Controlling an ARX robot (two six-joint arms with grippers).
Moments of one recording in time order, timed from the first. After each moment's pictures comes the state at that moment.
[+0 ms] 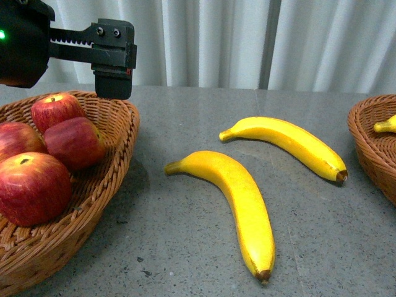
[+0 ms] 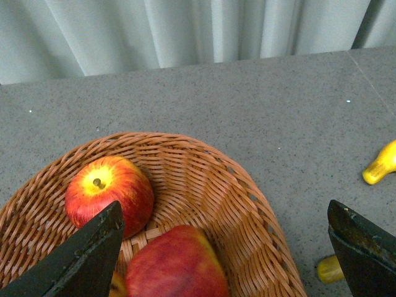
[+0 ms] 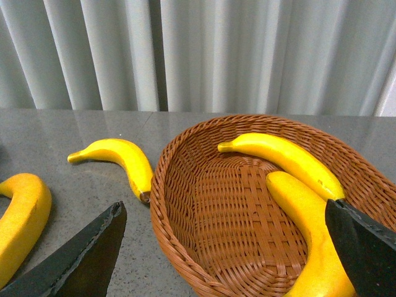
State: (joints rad) left arm -0.37 1.47 0.83 0.28 -0.29 0.01; right arm 0.00 0.00 0.01 -0.01 0.00 0.00
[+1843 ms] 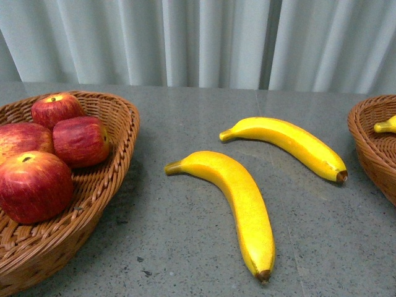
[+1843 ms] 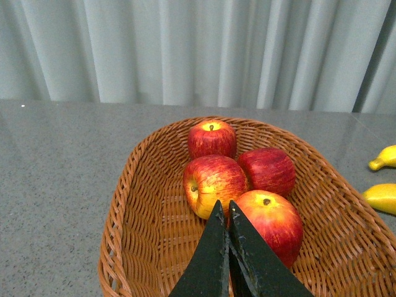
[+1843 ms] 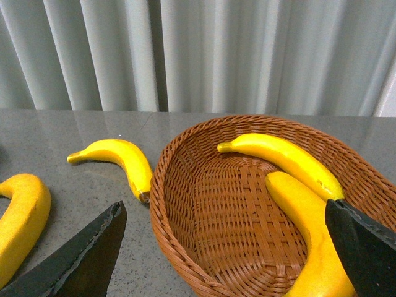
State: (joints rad) left arm 0.00 0.38 0.05 0.33 0.00 0.00; right arm 0.00 0.00 0.01 0.00 0.00 0.00
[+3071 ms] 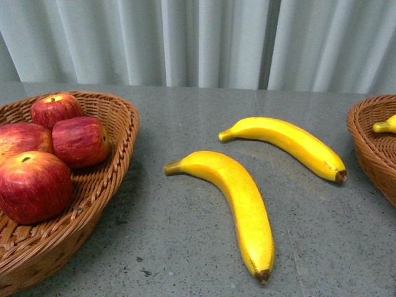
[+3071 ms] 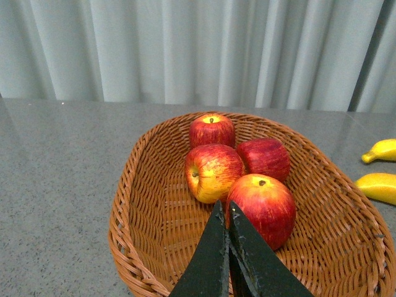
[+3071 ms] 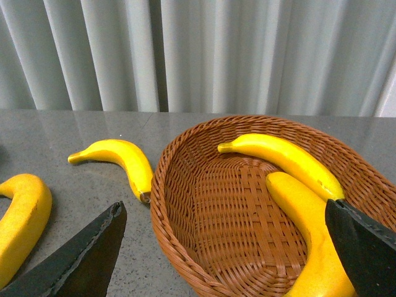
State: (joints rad) left arm 0.00 0.01 0.02 0.00 0.00 0.00; right arm 0.00 0.00 0.01 0.00 0.00 0.00
